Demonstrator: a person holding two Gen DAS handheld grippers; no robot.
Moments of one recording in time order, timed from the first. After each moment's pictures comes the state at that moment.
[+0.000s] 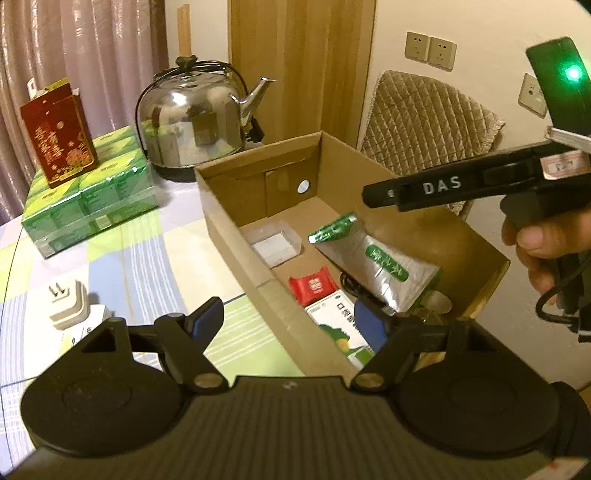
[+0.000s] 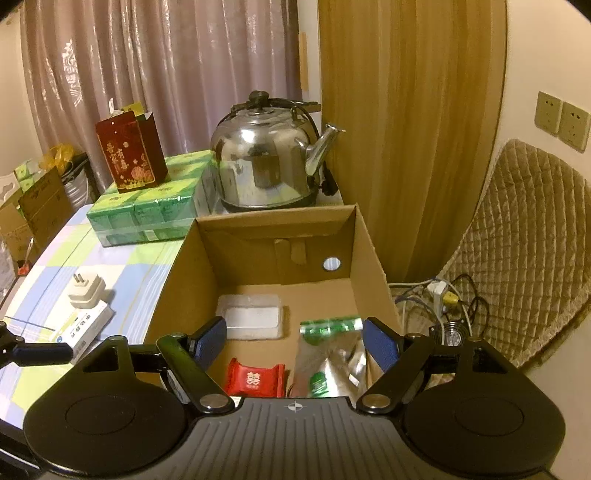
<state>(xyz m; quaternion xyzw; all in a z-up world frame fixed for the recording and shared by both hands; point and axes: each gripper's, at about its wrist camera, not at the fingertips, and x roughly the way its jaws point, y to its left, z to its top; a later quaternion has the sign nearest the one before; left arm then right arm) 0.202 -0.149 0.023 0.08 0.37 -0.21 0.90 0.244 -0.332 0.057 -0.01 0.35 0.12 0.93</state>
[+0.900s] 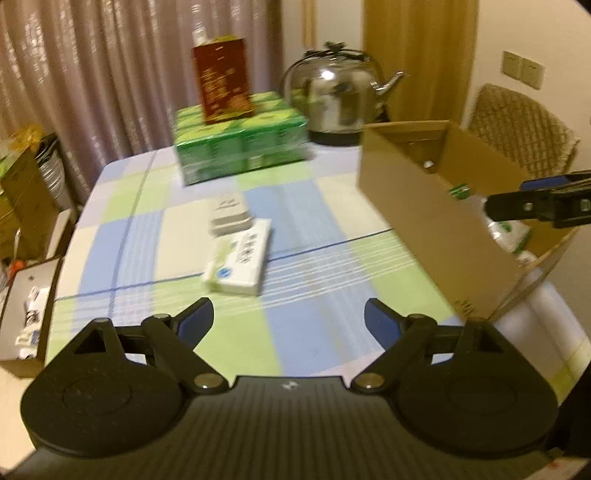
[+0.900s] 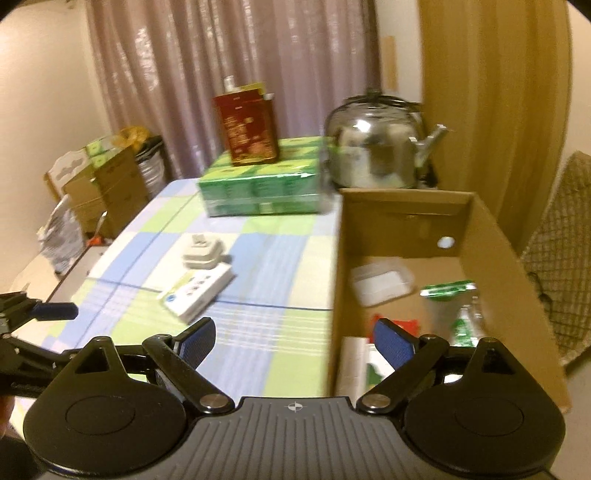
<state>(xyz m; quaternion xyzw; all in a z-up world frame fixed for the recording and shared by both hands) 0.125 0.025 0.020 0.05 0.38 -0.06 0.92 0.150 -0.217 0.062 -0.02 0.35 0.23 0.91</state>
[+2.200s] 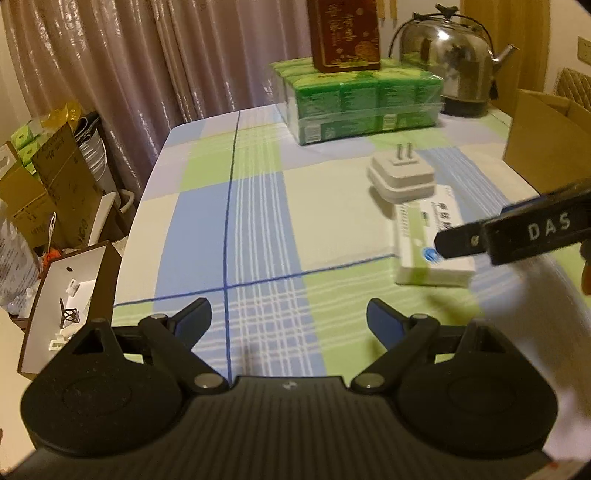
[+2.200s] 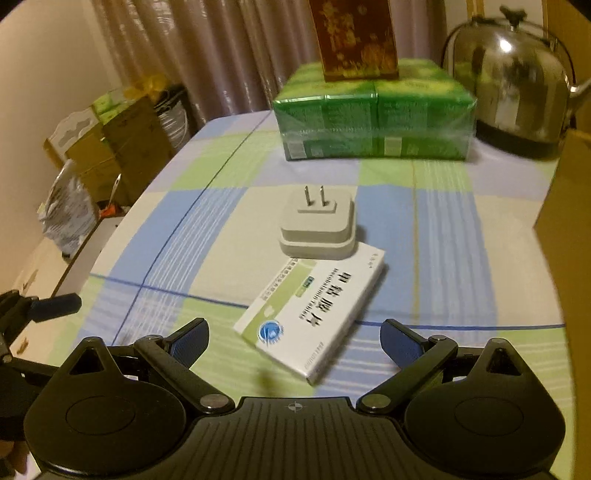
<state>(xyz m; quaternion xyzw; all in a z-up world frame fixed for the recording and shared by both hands) 0.232 0.187 -0.067 0.07 0.39 -0.01 0.92 0.265 0.004 -0.066 0.01 0.43 0.25 0.87</state>
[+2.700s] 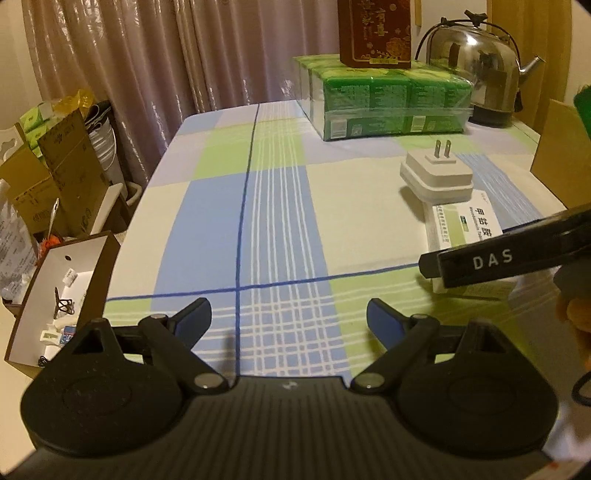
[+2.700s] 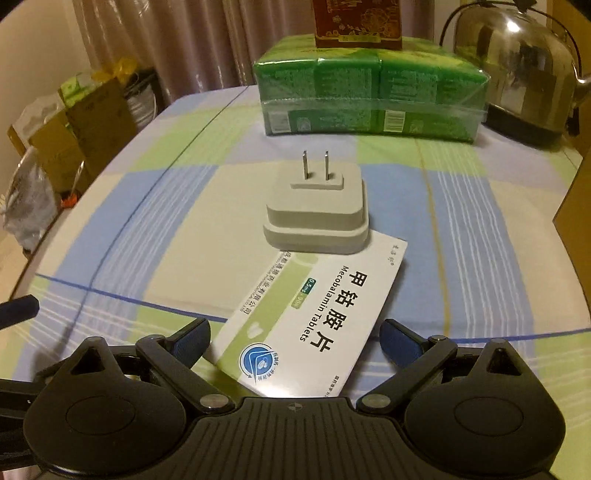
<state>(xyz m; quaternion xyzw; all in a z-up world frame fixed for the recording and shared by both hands) 0.242 0.201 -0.091 0.05 0.38 0.01 0.92 0.289 0.035 -0.107 -0.04 0.44 0.20 0.87</state>
